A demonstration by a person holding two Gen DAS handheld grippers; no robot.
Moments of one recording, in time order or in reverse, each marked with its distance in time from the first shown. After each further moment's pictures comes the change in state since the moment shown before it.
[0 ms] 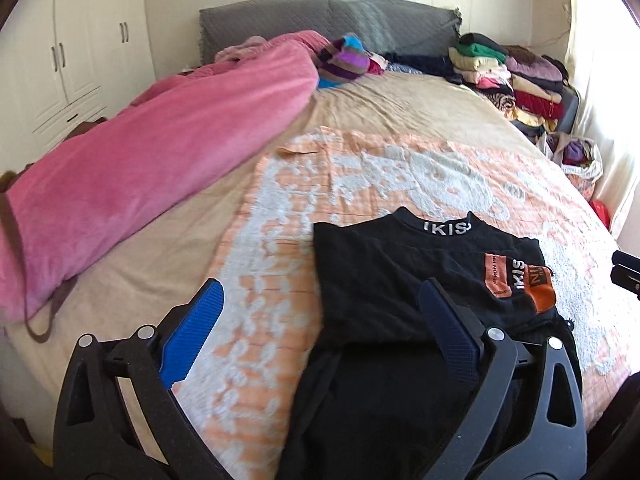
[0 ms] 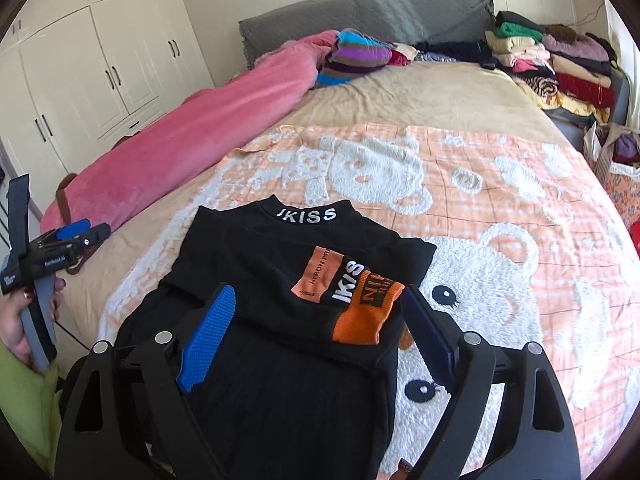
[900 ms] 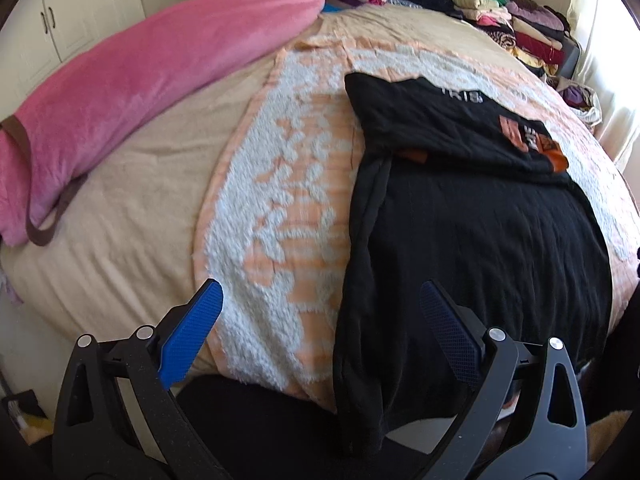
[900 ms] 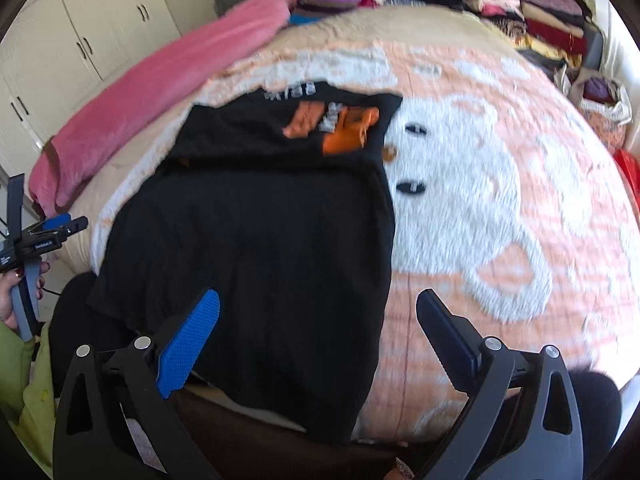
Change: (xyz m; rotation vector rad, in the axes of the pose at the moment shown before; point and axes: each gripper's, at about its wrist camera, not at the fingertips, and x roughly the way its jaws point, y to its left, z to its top) left arm -0.015 0.049 -0.135 0.036 0.246 -0.023; right arm -0.024 0.025 -0.144 0.080 0.250 -0.114
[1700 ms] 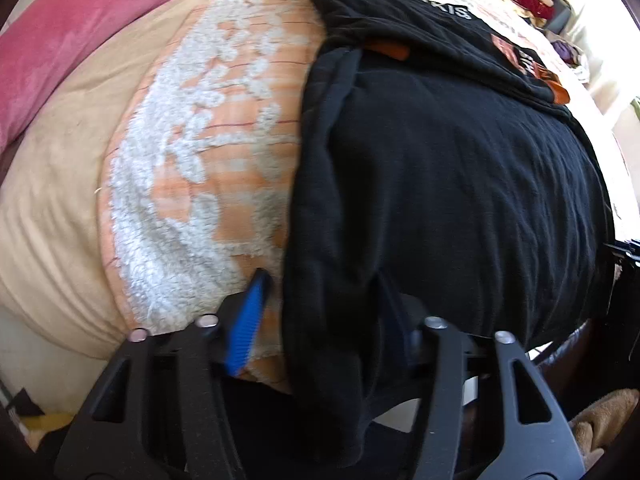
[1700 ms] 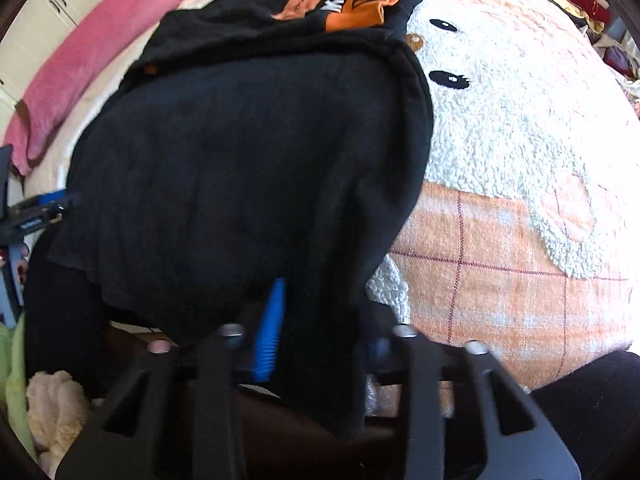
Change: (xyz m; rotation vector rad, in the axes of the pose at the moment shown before) left arm 0.063 -0.020 -0.026 0.039 0.238 -0.120; right arm 0.061 0.002 -0.016 0.012 0.243 0.013
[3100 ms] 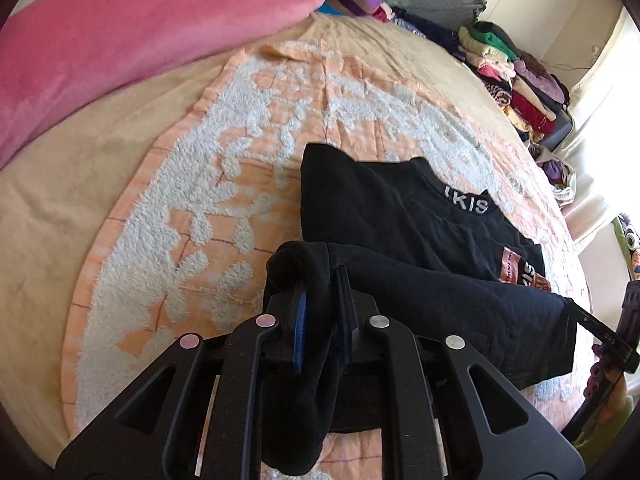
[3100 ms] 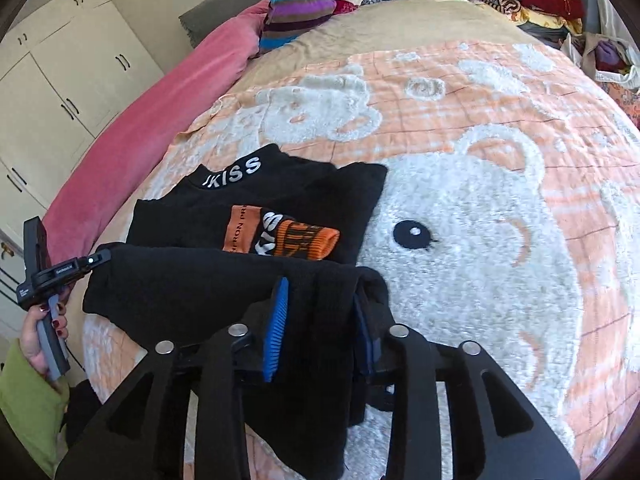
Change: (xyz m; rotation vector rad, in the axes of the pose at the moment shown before) left arm 0.000 0.027 0.171 -0.226 -0.280 -0.151; right arm -0.016 -0.091 0.158 0.121 -0.367 0.132
